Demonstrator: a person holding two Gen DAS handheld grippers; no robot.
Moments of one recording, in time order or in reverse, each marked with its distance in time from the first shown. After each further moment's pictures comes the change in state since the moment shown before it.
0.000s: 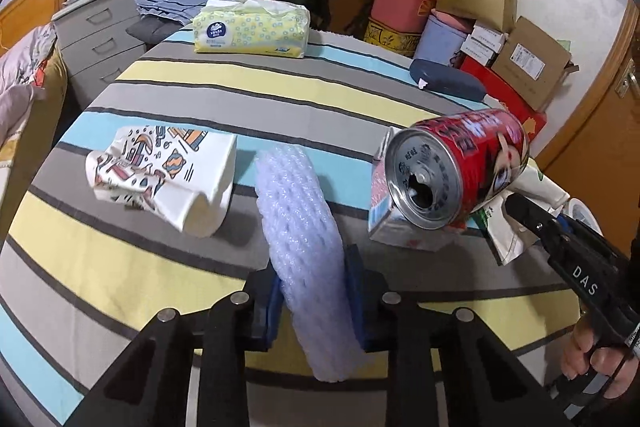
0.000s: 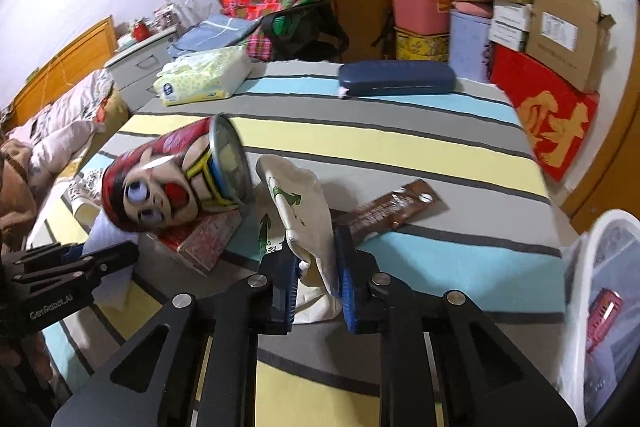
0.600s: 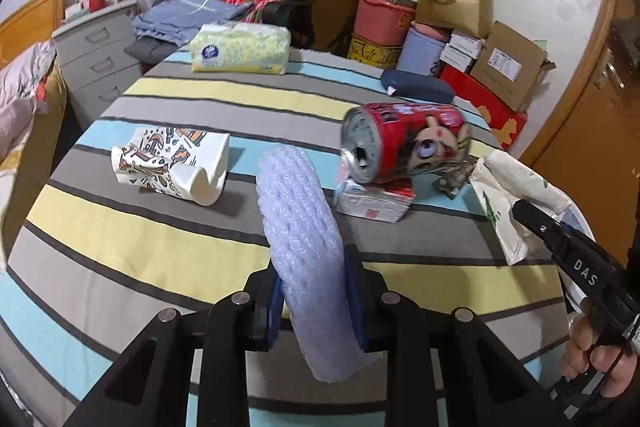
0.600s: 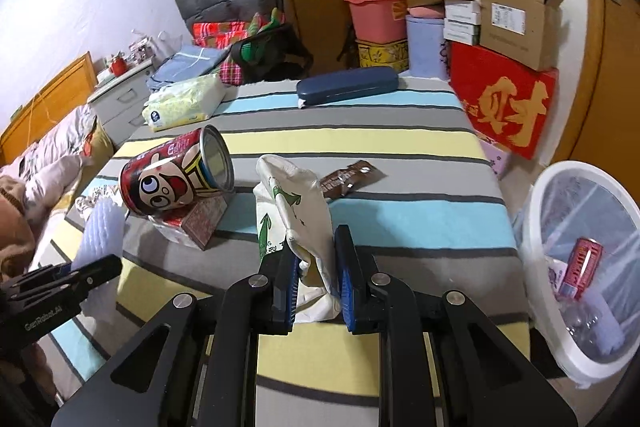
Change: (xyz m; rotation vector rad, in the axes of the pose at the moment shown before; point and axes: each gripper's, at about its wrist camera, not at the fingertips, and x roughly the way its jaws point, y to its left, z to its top) left arm -0.042 -0.018 -0.025 0.044 -0.071 -0.024; right arm -0.031 -0.013 -0.020 0.113 -0.068 -0.058
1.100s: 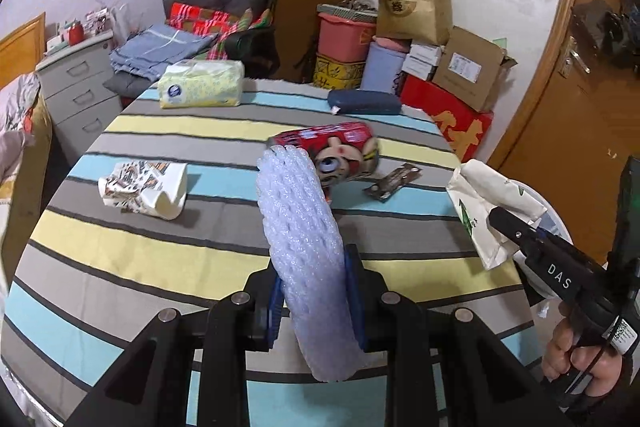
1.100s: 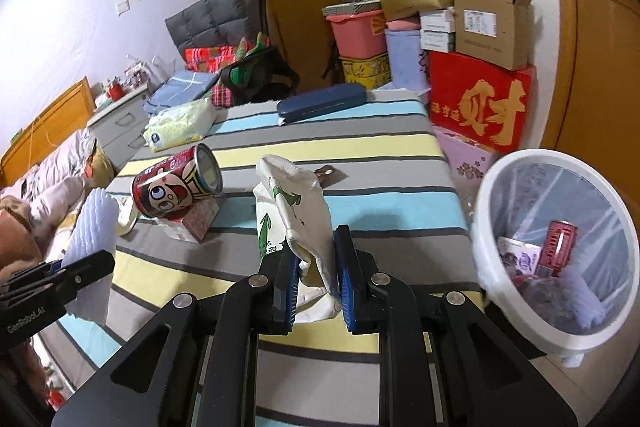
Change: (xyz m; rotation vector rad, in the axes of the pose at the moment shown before) left arm -0.043 -0.048 -0.005 0.082 -0.070 -0.061; right arm -0.034 -0.020 -0.012 0.063 -0.073 -0.010
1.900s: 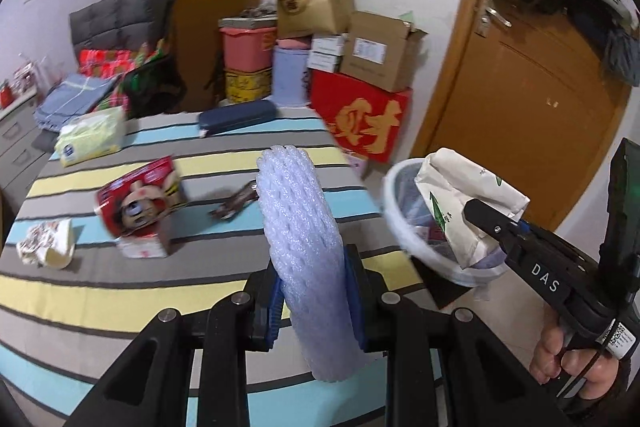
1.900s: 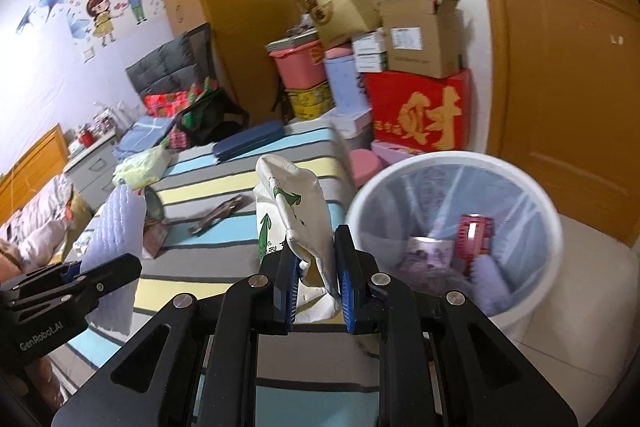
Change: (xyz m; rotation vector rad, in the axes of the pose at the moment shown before) left arm -0.001 -0.135 0.000 0.210 -0.011 -0.179; right arm -0.062 -0.071 -0.010 0.117 -0.110 -0.114
